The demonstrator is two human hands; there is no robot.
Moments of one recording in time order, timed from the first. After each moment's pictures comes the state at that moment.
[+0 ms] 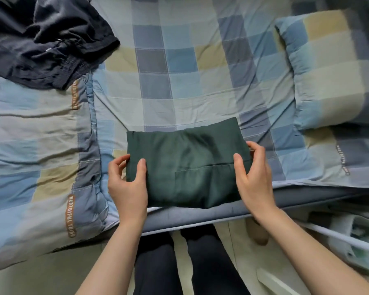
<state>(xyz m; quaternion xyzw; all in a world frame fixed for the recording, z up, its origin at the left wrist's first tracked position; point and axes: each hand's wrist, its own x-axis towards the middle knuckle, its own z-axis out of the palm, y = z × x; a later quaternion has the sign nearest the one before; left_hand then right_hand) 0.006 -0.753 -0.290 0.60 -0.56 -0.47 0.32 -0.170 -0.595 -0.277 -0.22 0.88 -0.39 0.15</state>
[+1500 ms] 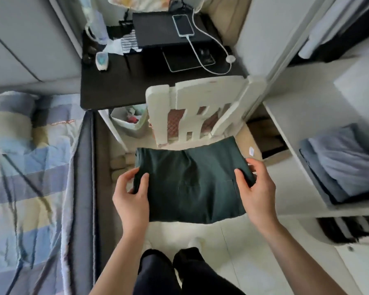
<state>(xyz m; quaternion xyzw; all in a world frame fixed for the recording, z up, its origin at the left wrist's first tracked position) 0.203 -0.273 -0.107 -0.05 -0.80 -0.58 -0.12 0.384 -0.106 -0.092 0.47 0.77 -0.31 -0.30</state>
